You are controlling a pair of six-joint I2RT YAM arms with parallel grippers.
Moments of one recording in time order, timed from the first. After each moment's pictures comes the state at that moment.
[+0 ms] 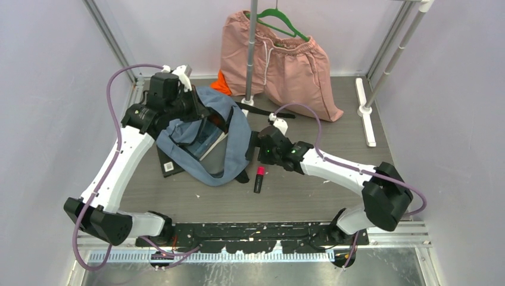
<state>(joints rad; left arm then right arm) -0.37 1.31 1.50 -0.78 0.14 -0.46 0.83 1.42 0.95 -0.26 0.21 0.85</state>
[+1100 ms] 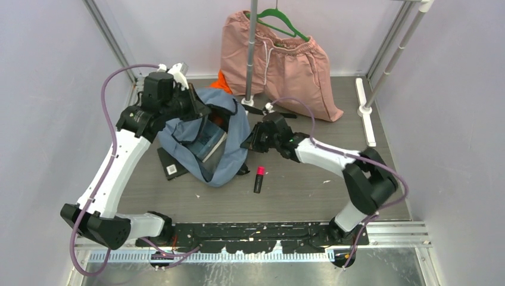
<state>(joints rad) -0.36 1.27 1.47 -0.75 0.19 -0.51 0.68 1.64 0.99 0.03 -0.18 0.91</state>
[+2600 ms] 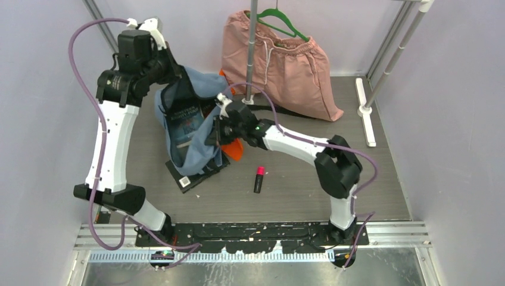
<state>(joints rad) -0.26 1.54 2.13 -1.01 -0.02 -0.32 0.85 1.85 1.39 -0.08 -0.30 0.66</state>
